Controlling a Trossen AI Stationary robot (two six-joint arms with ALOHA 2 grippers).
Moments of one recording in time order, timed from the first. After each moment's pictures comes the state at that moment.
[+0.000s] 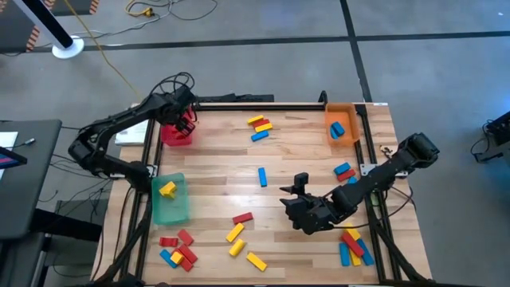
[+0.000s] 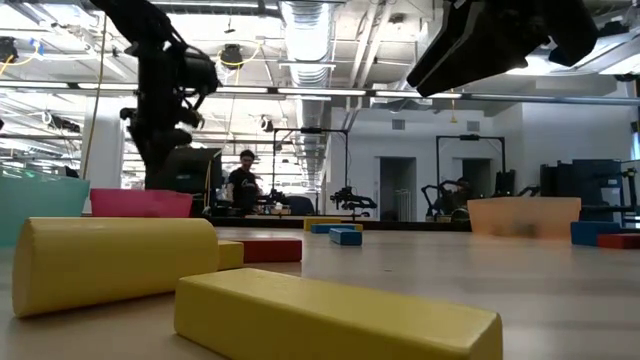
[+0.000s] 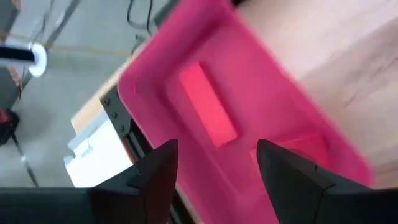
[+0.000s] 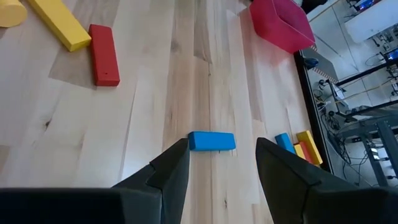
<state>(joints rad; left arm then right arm) 0.86 1.34 1.01 -0.91 -0.49 0.01 0.54 1.54 1.03 -0.39 0.81 0.01</state>
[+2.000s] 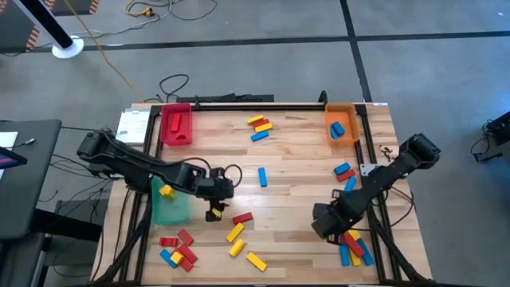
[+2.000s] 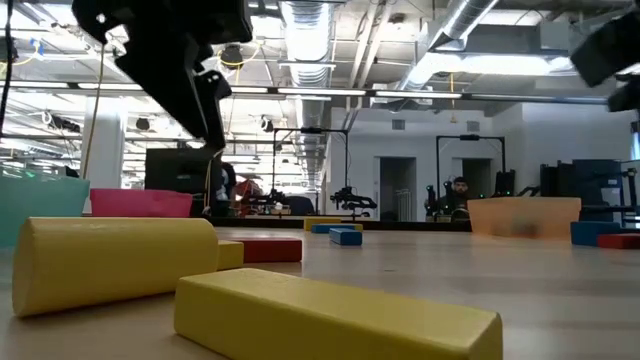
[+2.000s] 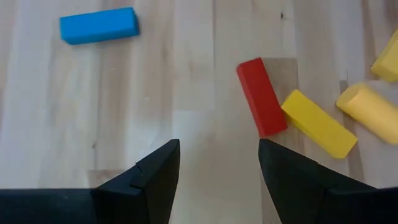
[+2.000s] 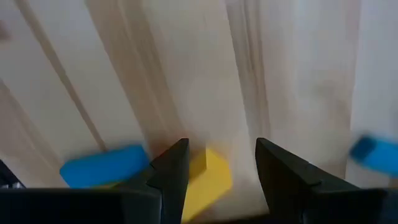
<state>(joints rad) -0.26 1.48 1.01 -0.53 -0.14 -0.21 0.64 1.54 1.03 -1.10 -0.10 0.90</state>
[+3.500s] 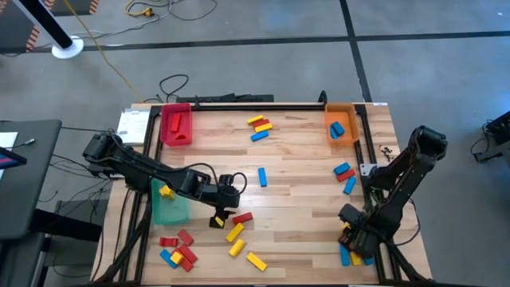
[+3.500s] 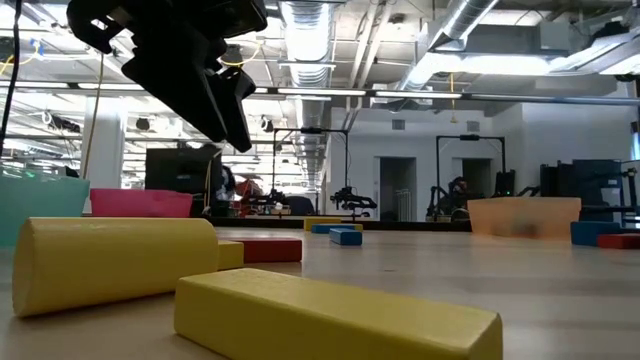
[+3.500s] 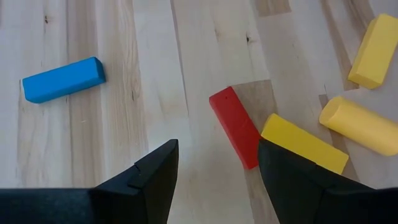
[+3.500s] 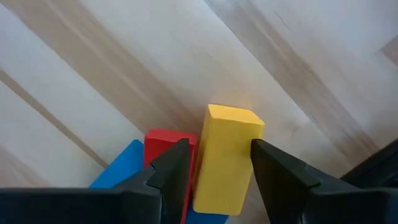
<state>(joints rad) -0.30 1.54 1.01 -0.38 -0.13 -0.07 1.02 1.40 0.75 -0.84 0.09 1.81</state>
